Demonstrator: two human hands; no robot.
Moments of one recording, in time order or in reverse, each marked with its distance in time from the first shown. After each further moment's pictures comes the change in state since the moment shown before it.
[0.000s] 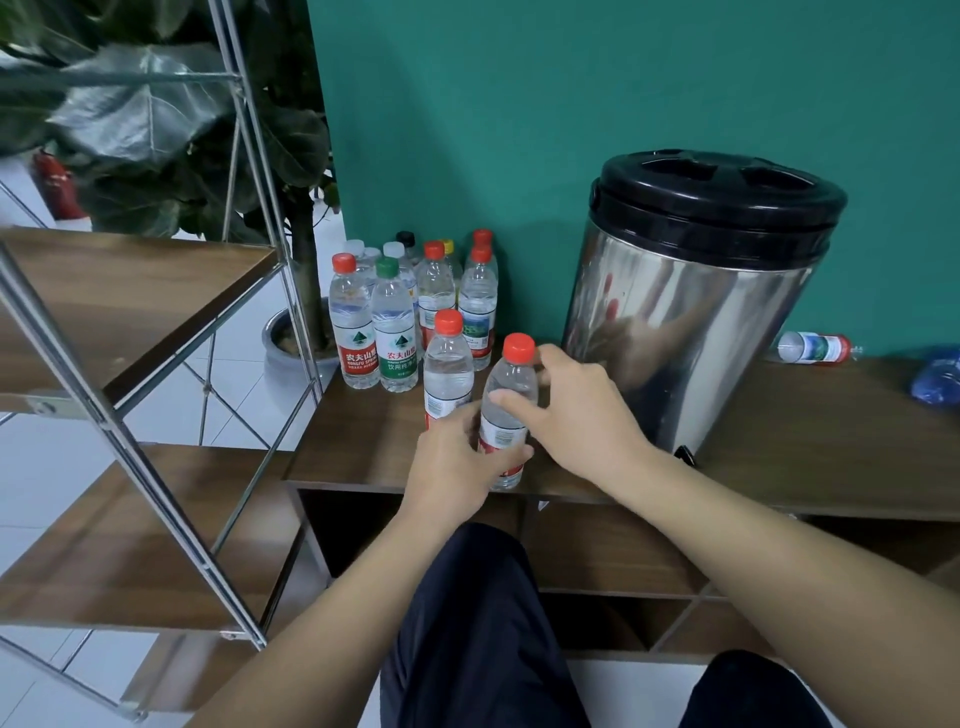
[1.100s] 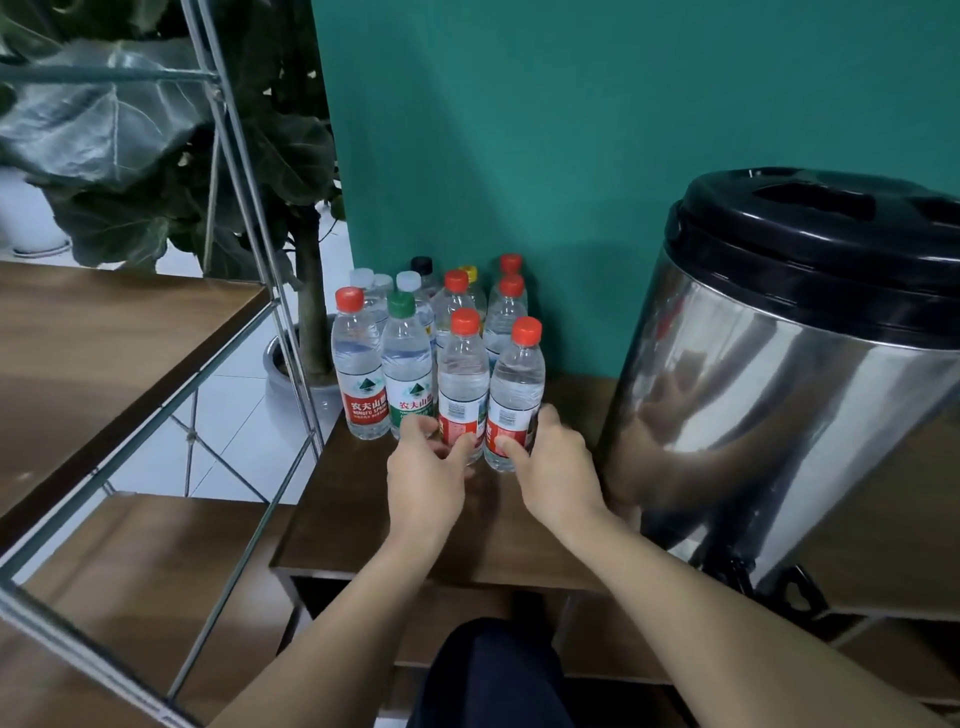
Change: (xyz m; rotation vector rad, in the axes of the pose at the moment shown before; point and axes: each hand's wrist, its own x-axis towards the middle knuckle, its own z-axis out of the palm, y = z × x) left_hand 0.105 -0.062 -0.018 -0.073 0.345 -0.253; right_hand 0.087 0.027 0.135 0.036 0.061 0.271
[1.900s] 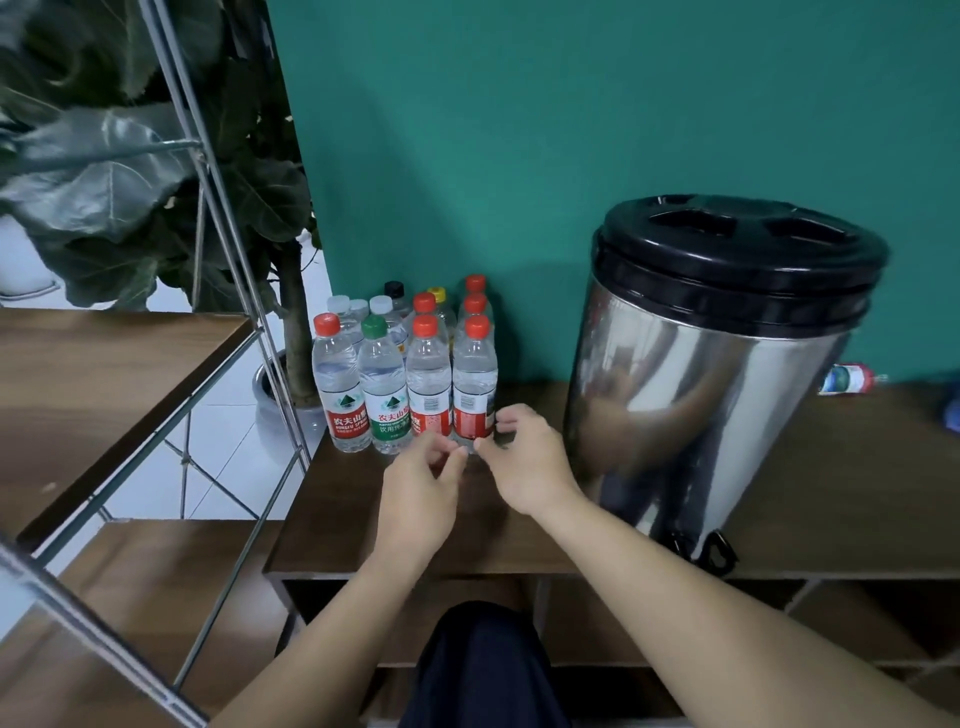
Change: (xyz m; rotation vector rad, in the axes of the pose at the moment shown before) left_hand -0.039 0.024 -0.010 0.112 -0.094 0.256; right_hand -0.013 -0.015 -0.042 0.387 -0.076 0.103
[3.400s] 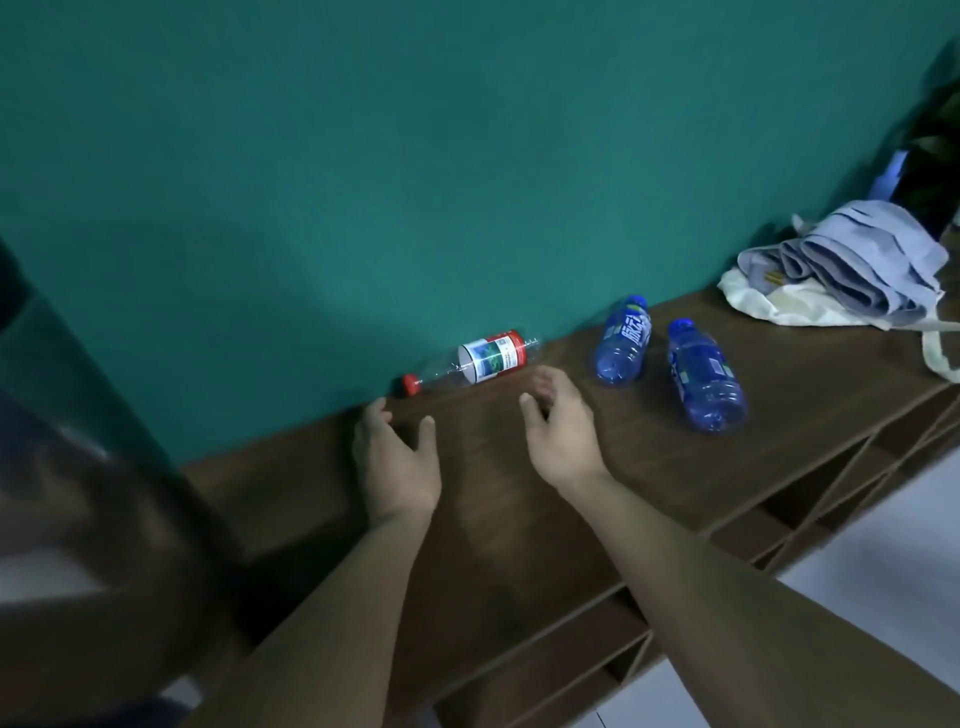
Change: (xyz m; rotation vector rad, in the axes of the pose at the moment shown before) left_hand 0.018 0.189 0.517 0.022 -0.146 -0.049; right_hand 0.138 0.390 -0.410 0.022 0.506 0.093
